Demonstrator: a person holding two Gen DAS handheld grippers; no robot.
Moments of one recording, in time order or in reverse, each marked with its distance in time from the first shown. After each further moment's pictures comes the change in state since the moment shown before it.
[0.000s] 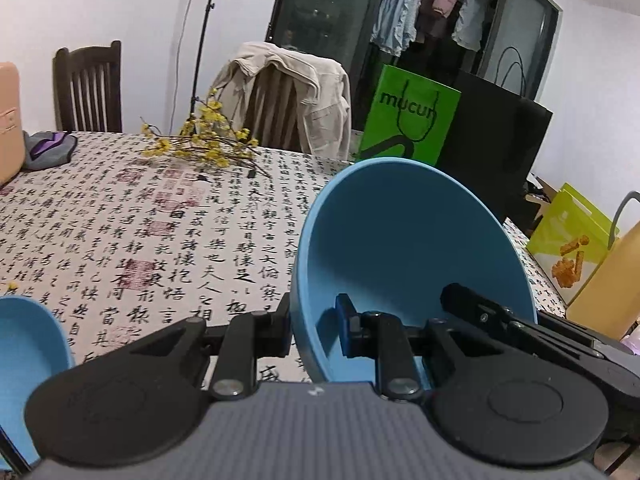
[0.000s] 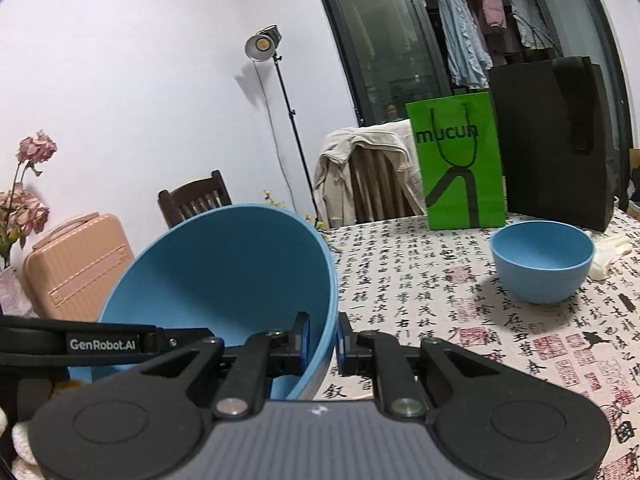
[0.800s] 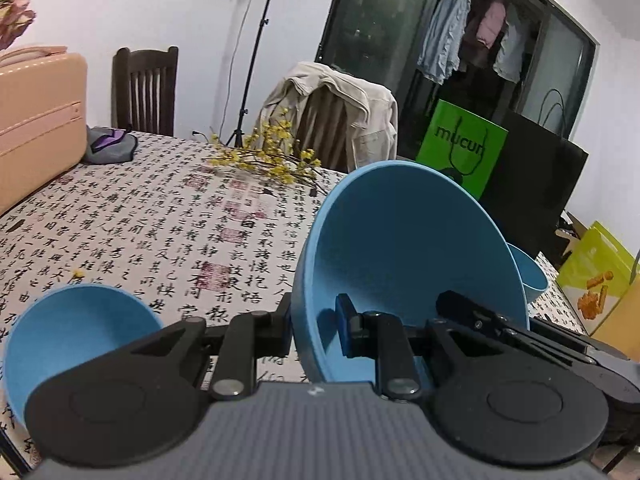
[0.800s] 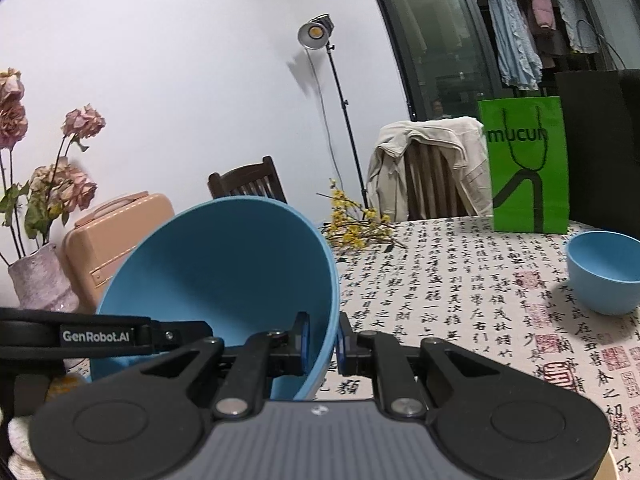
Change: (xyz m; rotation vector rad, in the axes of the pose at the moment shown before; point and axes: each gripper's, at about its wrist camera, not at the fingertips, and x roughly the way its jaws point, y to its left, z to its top) left arm -0.045 0.052 -0.001 -0.091 -0.060 0.092; right arm 0.019 0.061 0.000 -0.067 0.033 0.118
